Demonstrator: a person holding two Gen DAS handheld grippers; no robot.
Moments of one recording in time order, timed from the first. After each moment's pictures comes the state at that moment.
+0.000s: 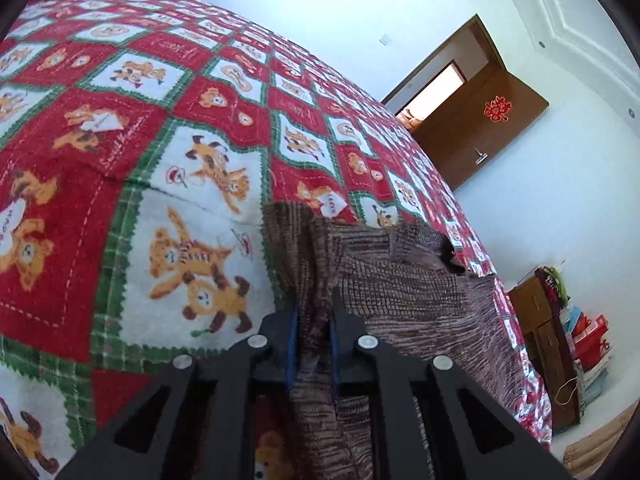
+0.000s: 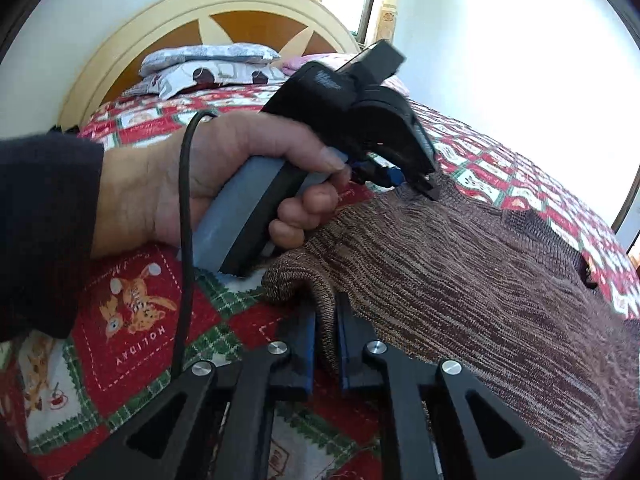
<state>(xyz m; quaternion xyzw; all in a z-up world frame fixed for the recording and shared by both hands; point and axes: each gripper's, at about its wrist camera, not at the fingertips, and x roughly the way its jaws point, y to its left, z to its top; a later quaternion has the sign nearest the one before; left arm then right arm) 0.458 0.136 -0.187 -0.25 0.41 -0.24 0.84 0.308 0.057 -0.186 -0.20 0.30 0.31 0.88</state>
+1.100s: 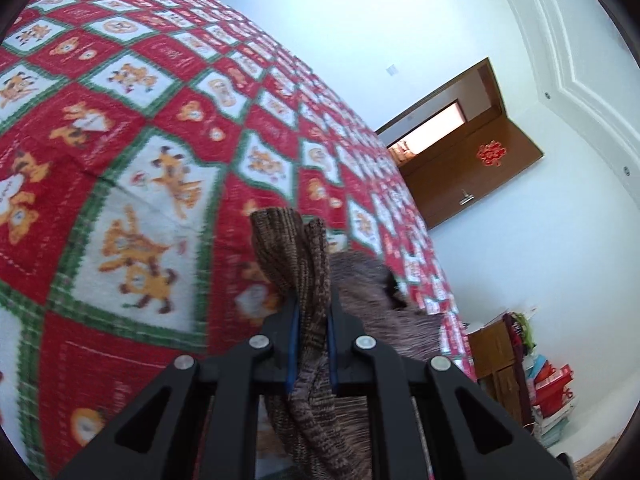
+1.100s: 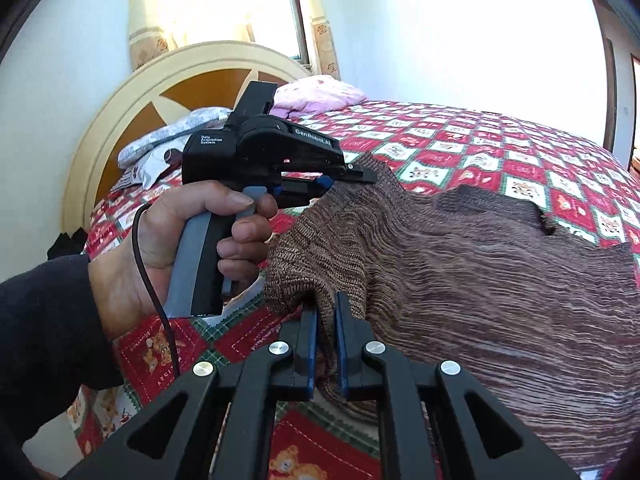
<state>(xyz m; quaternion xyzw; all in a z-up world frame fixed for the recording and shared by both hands) 0.451 0.115 -0.148 -0.34 0.39 -0.24 0.82 0.320 -0.029 -0.130 -0.03 0.32 0.30 0.90</state>
